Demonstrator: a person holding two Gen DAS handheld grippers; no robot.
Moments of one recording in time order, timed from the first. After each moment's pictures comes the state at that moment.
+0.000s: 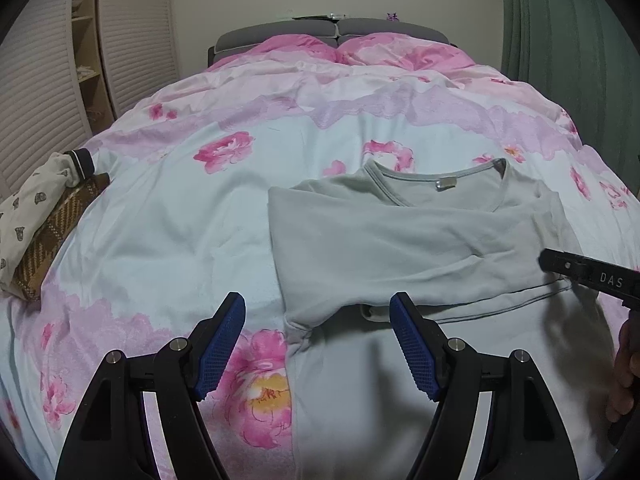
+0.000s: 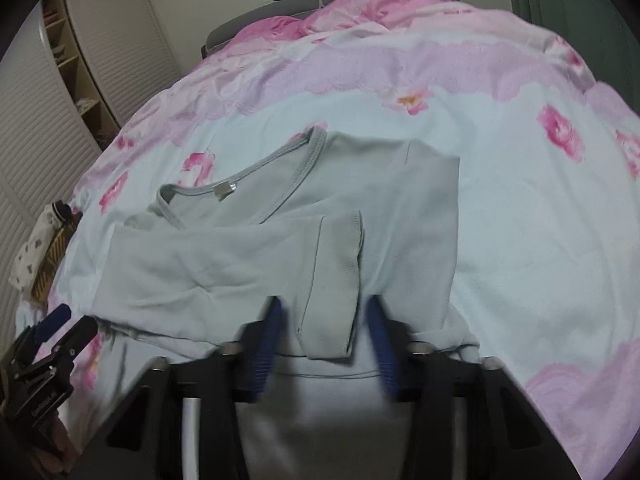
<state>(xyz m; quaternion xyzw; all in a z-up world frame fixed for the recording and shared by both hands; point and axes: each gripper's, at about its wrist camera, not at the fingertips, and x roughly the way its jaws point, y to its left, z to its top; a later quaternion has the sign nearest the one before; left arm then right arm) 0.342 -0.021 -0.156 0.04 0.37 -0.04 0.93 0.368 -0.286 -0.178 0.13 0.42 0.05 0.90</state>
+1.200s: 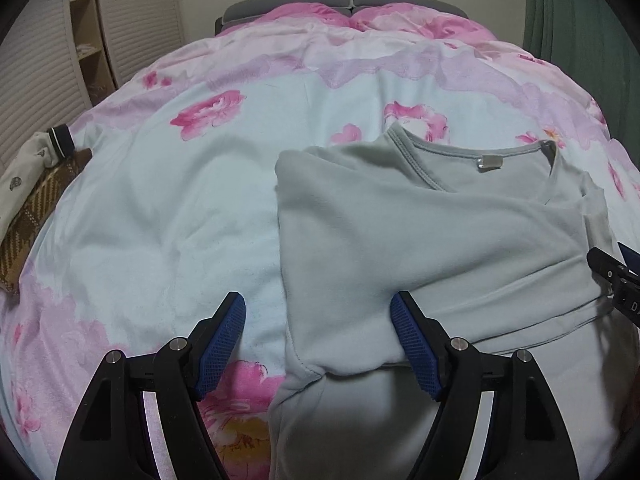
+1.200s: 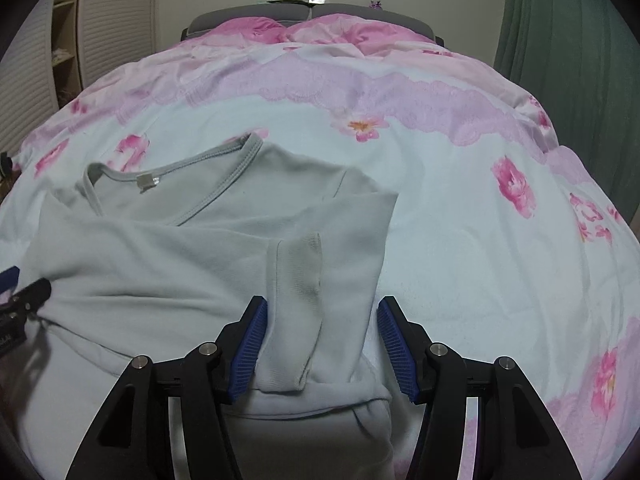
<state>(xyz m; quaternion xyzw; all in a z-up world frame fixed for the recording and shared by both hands) 0.390 -0.031 -0.192 0.04 0.41 -0.01 0.91 0.377 -0.289 -0.184 -0.02 0.40 -0.06 0.92</state>
